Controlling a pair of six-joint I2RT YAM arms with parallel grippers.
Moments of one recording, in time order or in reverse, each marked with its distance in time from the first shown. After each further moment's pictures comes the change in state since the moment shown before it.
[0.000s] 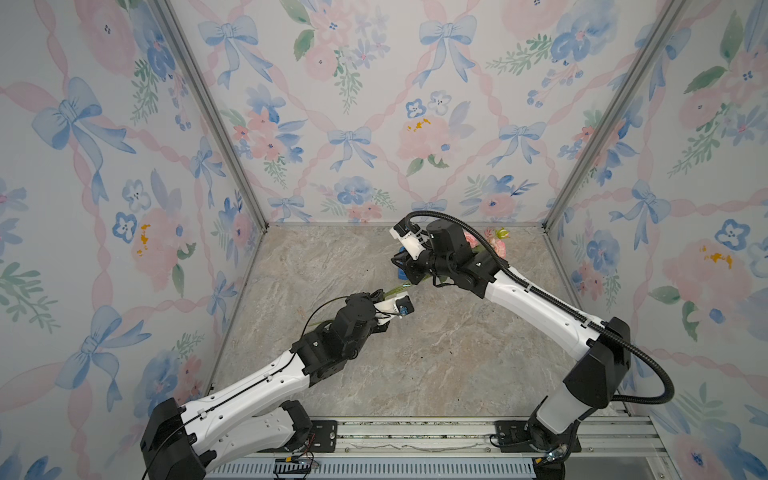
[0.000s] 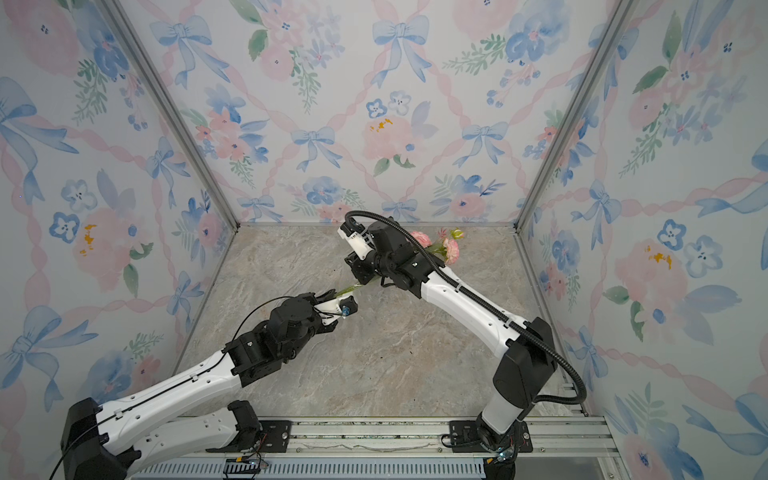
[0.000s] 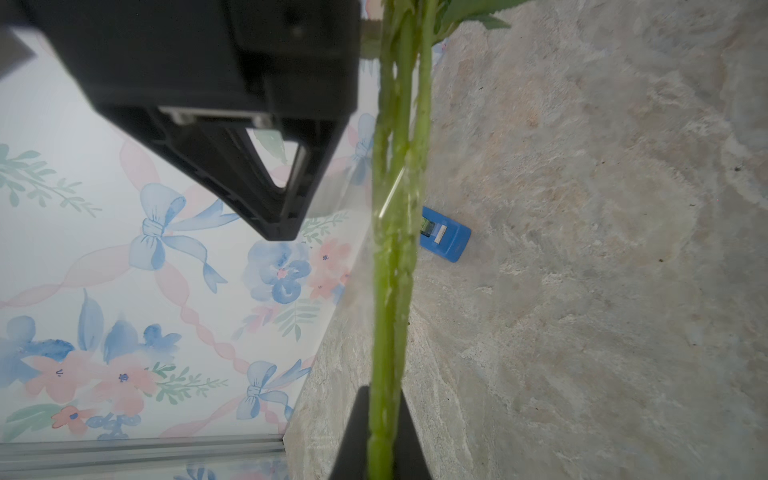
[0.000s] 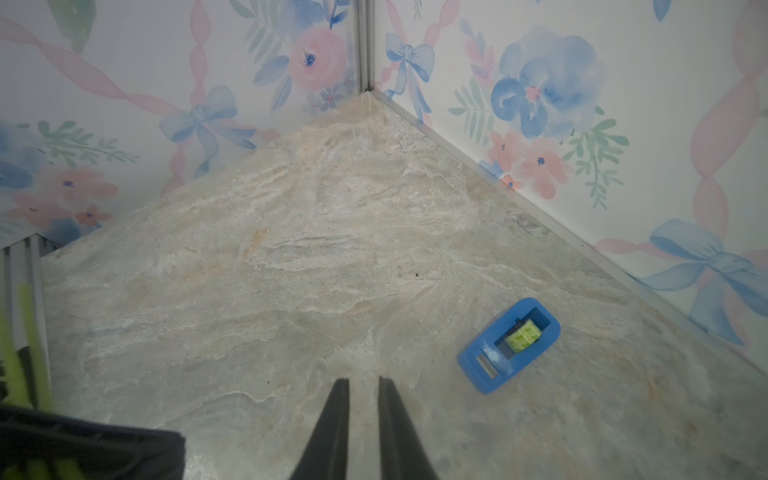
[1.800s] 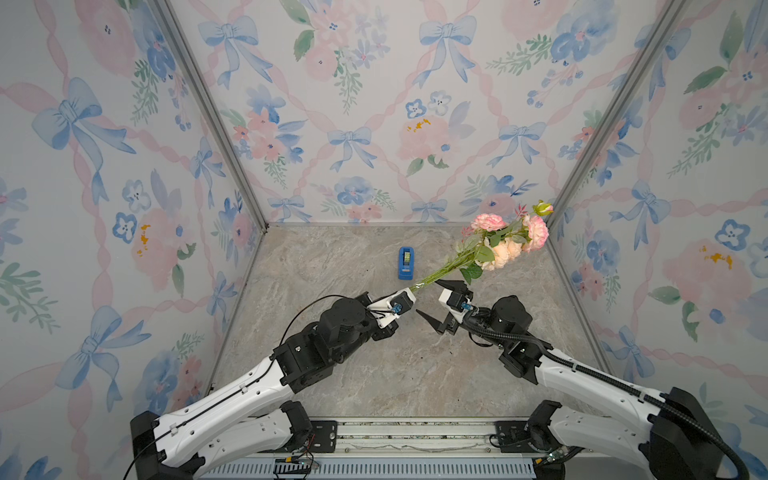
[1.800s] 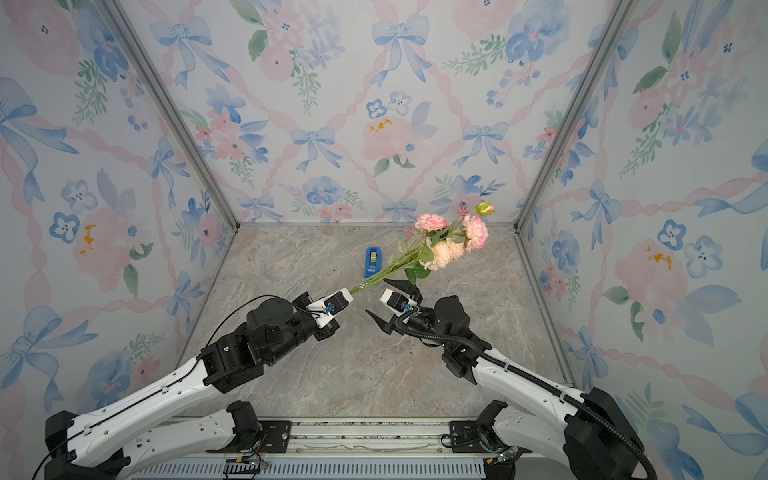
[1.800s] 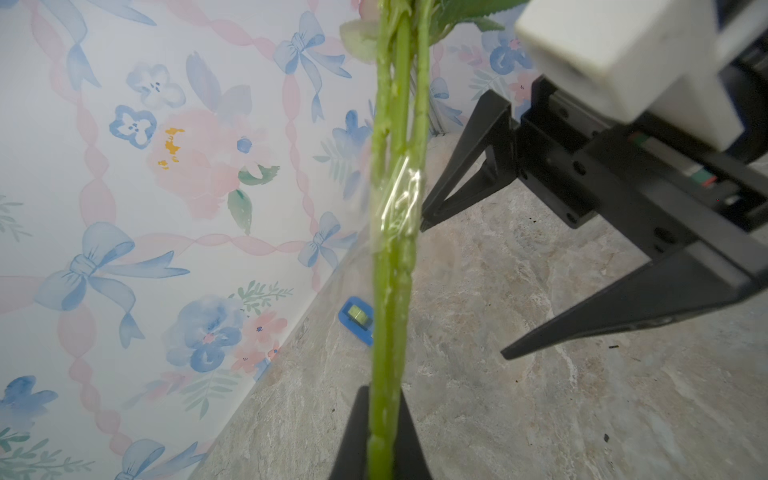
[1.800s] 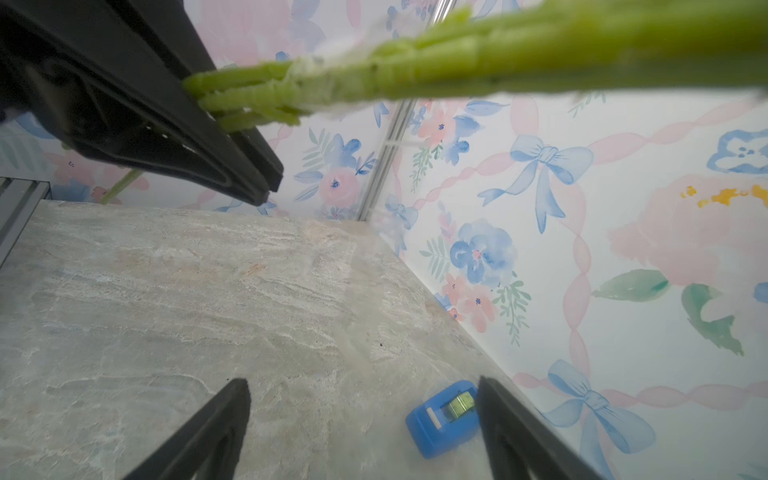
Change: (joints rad) left arm -0.069 -0.090 0.118 -0.090 0.214 -0.286; right arm -0.013 -0.603 -1.077 1.054 -0.146 -0.265
